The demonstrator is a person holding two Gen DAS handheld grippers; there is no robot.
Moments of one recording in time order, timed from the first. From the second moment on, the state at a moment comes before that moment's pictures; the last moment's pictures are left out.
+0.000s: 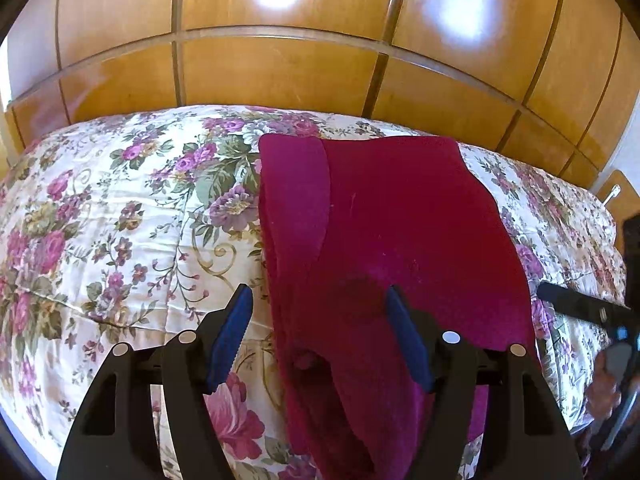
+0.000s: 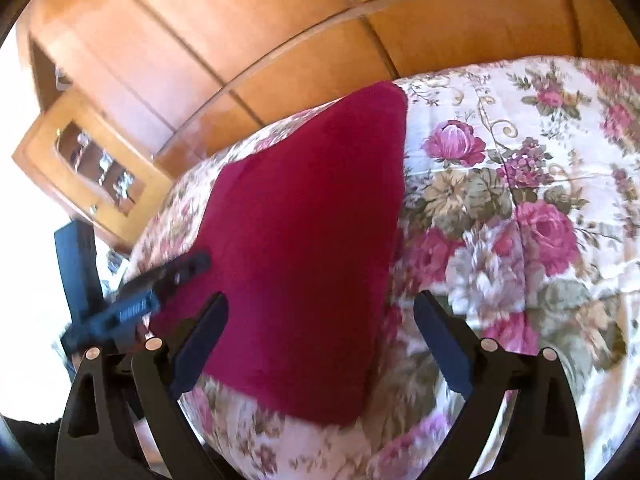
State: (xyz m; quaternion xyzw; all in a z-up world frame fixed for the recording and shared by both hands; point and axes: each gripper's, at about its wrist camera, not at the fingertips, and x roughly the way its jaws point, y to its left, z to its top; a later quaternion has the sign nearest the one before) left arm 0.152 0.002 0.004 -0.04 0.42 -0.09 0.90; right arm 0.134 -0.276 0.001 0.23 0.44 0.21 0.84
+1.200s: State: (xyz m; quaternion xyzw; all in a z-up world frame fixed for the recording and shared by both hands) left arm 0.177 -0.036 -0.005 -0.19 0.39 -0.32 0.84; right arm 0.149 -0.290 0.058 0.19 0.38 0.24 0.87
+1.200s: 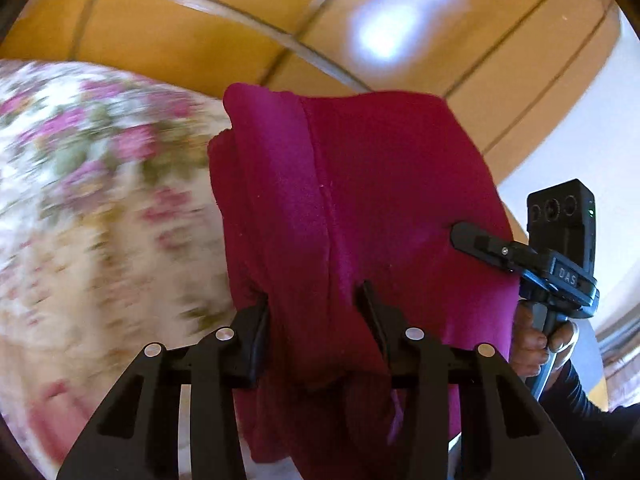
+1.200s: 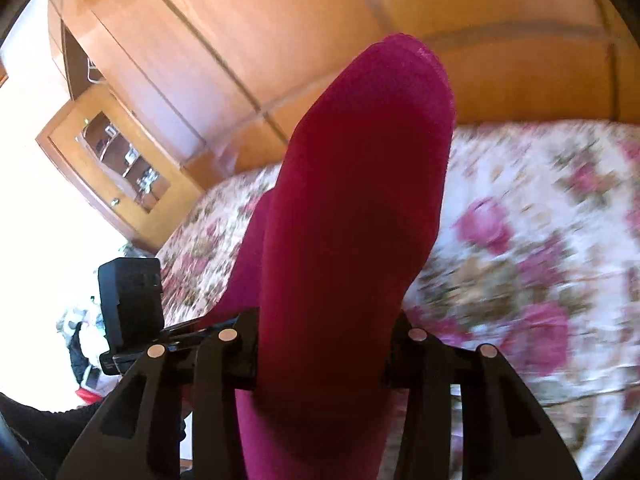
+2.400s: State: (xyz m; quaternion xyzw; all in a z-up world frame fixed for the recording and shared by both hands) left arm 0.220 -0.403 -0.026 0.13 0.43 -0.30 0.84; right arm 0.030 -0.514 0.013 0.21 0.32 -0.19 0.90
